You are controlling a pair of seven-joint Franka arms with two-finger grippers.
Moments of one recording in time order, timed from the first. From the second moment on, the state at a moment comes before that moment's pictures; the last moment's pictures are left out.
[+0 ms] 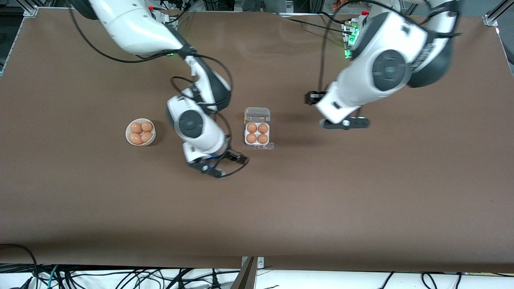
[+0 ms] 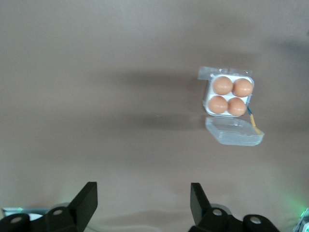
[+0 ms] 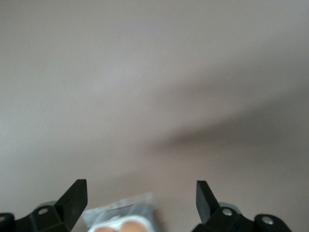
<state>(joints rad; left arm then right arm) -0.50 0.34 -0.02 -1.47 -0.24 1.55 -0.59 0.35 0.73 0.21 -1.34 -0.01 2.12 0.90</state>
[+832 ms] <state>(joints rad) -0.72 0.62 -0.02 -1.38 -0.30 1.57 -0.88 0.10 0.31 0.07 -1.53 -0.01 1.91 0.33</state>
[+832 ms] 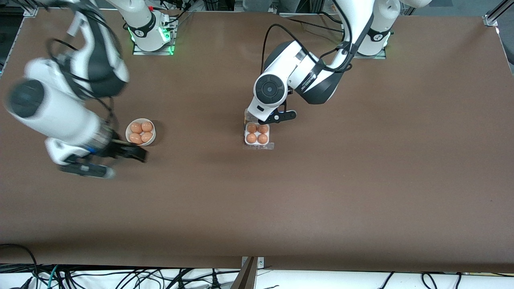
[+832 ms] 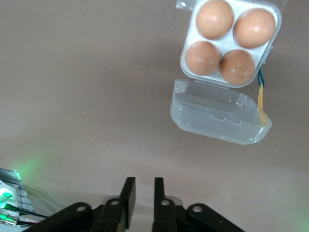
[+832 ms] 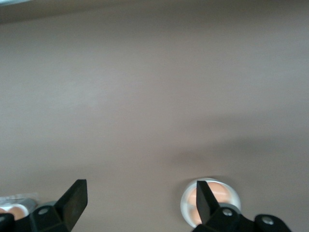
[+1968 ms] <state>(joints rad) -0.76 0.71 0.05 -1.34 -0.33 1.91 -0.90 0.06 0.08 -0.10 -1.56 0.00 1.60 0.15</state>
